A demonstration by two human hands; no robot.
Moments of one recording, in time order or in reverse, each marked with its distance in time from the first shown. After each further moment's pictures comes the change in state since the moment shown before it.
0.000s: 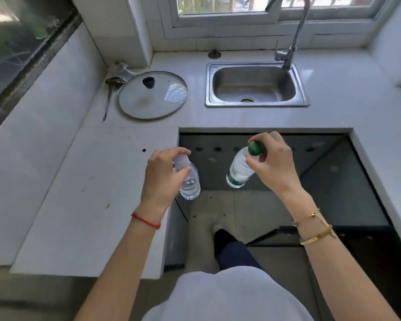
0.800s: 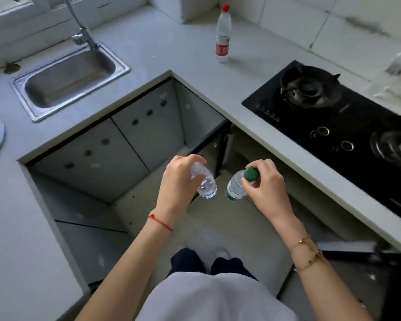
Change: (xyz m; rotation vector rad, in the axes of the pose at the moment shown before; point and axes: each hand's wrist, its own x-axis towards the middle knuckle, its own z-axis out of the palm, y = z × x) left_hand -0.205 0.196 0.175 -0.157 -0.645 0.467; right_hand -0.376 0.082 -0.162 -0.182 0.400 0.689
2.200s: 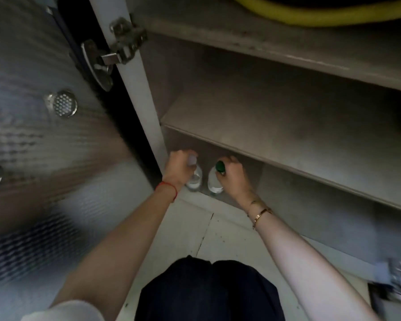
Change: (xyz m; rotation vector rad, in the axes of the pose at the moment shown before) left_hand 0.304 -0.324 0.643 0.114 -0.388 0.221; right_hand 0.197 0.560 0.409 -0.158 0.054 0.331
